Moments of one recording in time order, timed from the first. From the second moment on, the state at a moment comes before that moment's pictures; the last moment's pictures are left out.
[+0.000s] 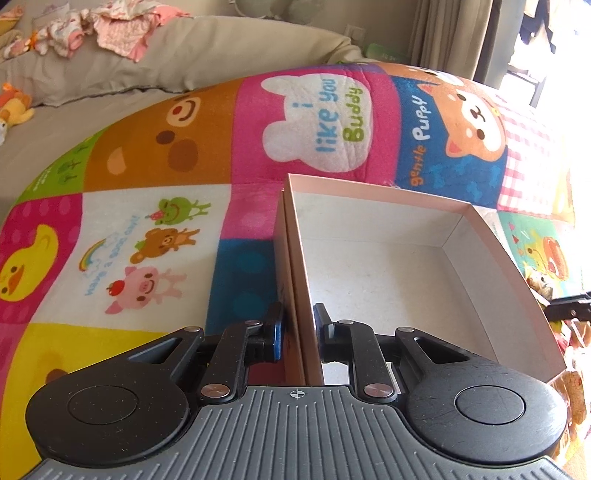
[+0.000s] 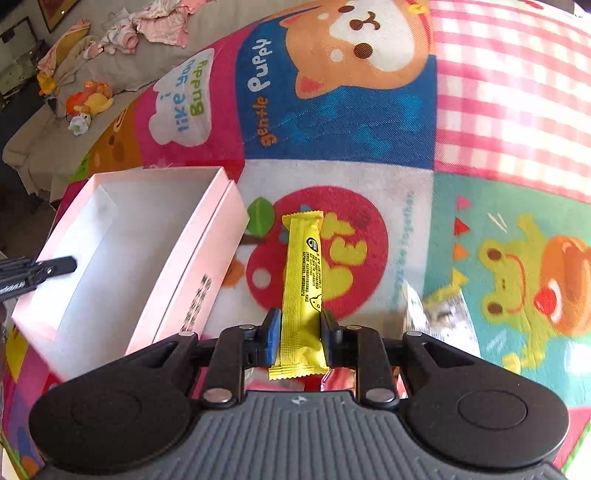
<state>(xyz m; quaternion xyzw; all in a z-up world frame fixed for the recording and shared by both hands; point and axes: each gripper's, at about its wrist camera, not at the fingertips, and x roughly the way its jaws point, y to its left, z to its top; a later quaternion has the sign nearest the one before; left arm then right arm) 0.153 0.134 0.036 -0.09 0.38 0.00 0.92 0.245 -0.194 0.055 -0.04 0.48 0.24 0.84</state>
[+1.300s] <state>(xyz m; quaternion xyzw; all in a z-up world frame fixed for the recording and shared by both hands) 0.143 0.113 0.028 -0.13 0.41 -0.02 0.90 0.059 -0.112 0.157 -0.05 0.36 0.27 0.89</state>
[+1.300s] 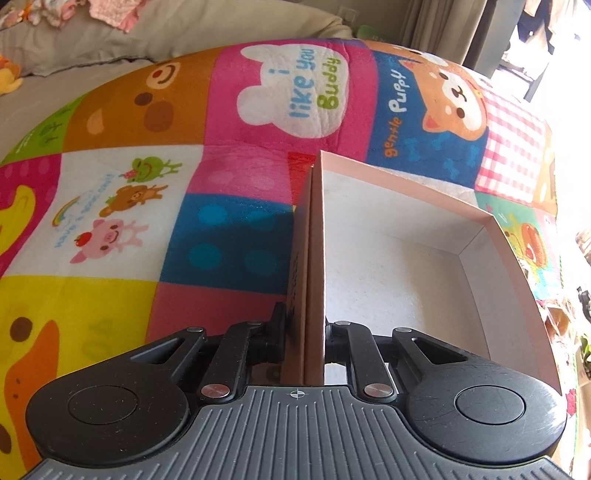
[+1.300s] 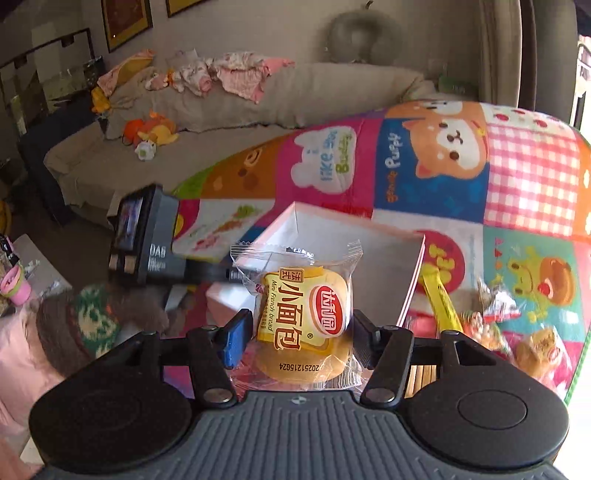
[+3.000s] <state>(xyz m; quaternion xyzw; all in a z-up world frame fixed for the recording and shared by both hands) 0.144 0.111 0.041 -0.10 0.41 -0.01 0.91 0.048 -0.225 0.021 -0.05 0.40 0.08 0.91</state>
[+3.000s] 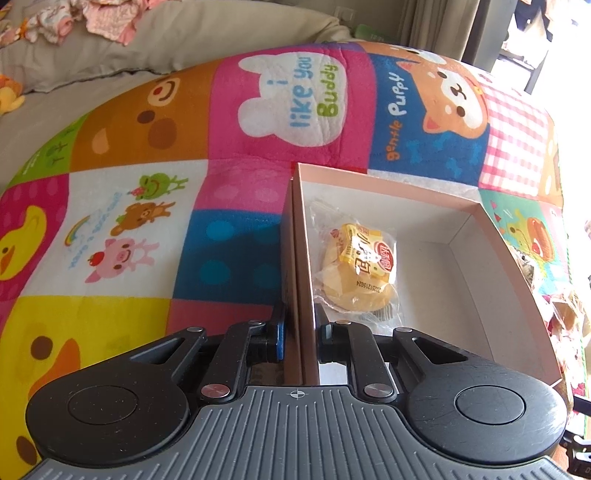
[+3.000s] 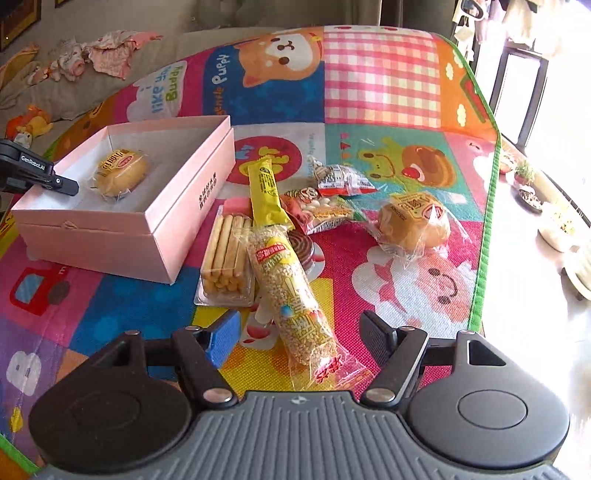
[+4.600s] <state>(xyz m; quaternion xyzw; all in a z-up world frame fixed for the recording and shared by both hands) 0.129 0.113 0.040 -0.12 0.41 -0.01 0.90 0.006 -0.218 0.045 -0.04 0.43 0.08 0.90</state>
